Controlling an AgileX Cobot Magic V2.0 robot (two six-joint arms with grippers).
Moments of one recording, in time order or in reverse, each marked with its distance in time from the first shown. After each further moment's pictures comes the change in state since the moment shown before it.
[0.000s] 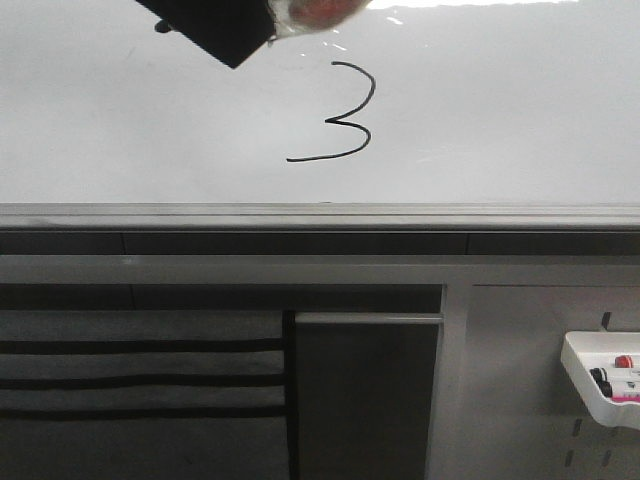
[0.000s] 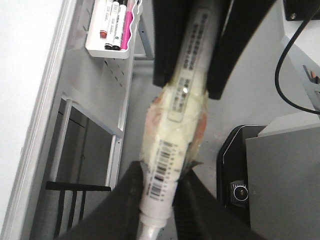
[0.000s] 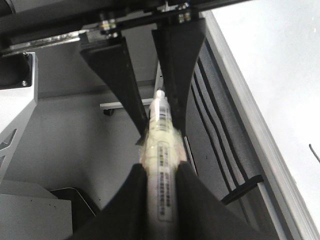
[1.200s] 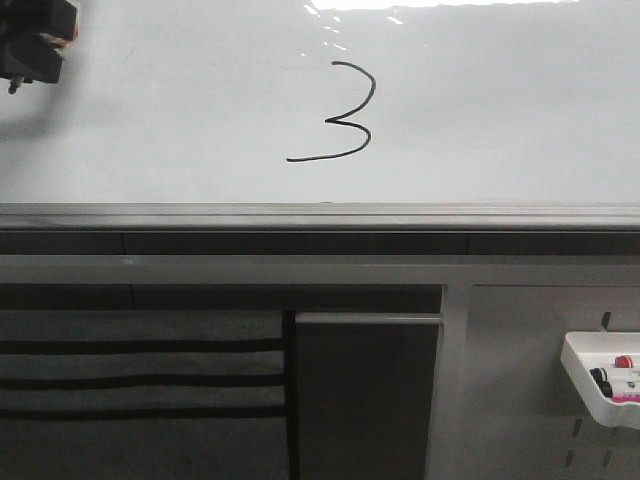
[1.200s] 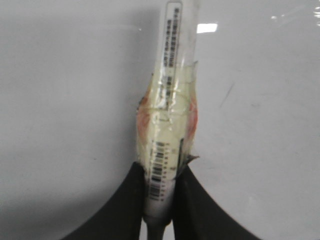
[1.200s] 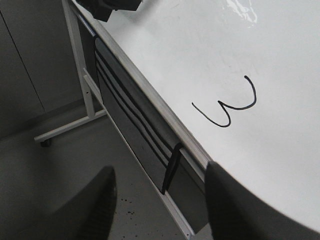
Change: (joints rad) left arm 0.407 0.055 0.368 -0.307 -1.013 -0.282; right arm -0.318 -0.175 -0.012 -0.047 0.060 0.167
